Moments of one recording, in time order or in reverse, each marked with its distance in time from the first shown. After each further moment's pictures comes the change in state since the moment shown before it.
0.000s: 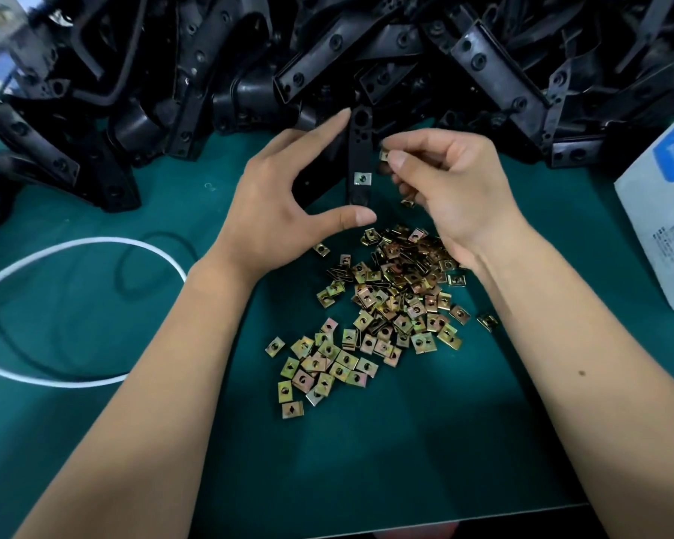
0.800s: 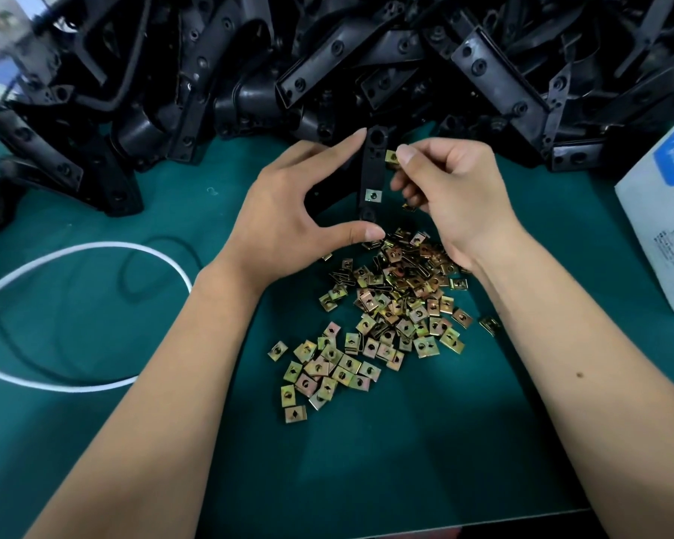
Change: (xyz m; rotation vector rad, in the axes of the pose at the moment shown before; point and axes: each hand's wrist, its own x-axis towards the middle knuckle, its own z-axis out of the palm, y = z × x) left_hand -0.002 0.003 0.004 -0.026 -0.066 -0.008; right_hand 0.003 0.004 0.001 -0.081 0.027 0.008
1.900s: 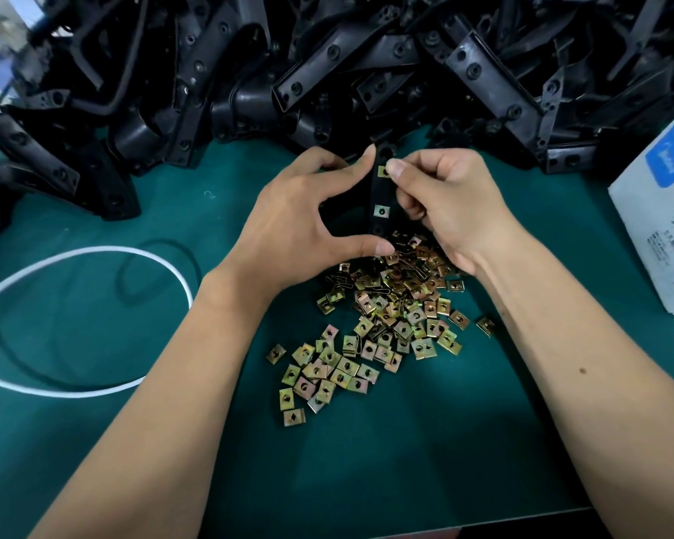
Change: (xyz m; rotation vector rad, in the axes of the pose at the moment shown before) left_hand 0.000 0.022 0.001 0.082 -0.097 -0.083; right_hand 0.003 0.007 -0.003 0.039 -0.081 0.047
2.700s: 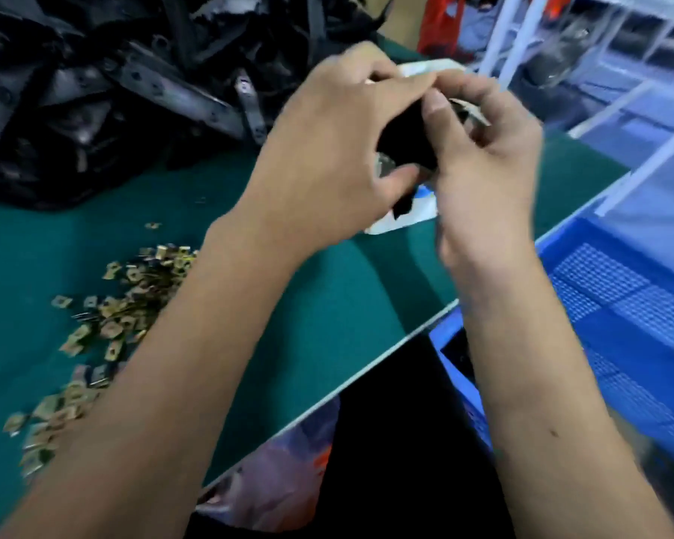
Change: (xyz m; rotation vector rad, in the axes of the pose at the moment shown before) left_hand 0.061 0.256 0.093 -0.012 -0.091 0.565; right_hand -0.162 -0.066 -0.170 0.111 0.898 -0.289
